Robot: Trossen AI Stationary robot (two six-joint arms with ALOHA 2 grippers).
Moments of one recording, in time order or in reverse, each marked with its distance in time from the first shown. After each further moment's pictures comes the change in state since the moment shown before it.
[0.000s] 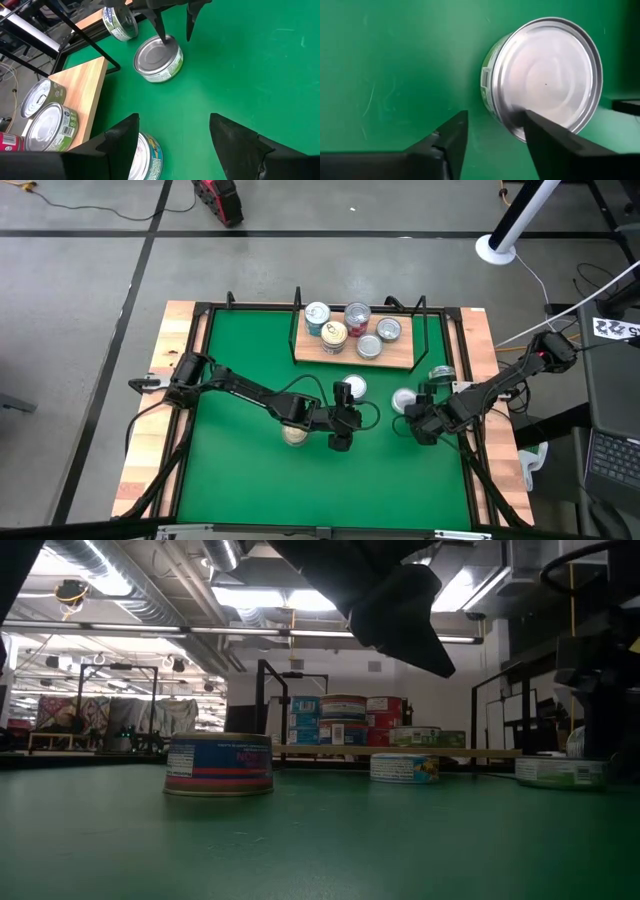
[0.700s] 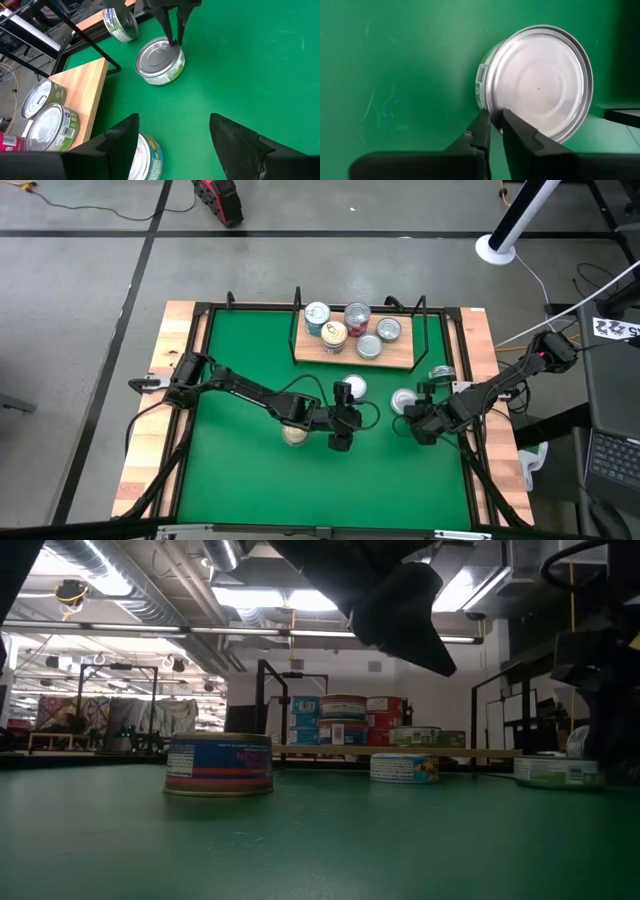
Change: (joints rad) left arm 0.001 0.000 0.000 0.005 0.000 -0.003; right arm 0.000 0.000 0.000 0.013 0.021 -0.030
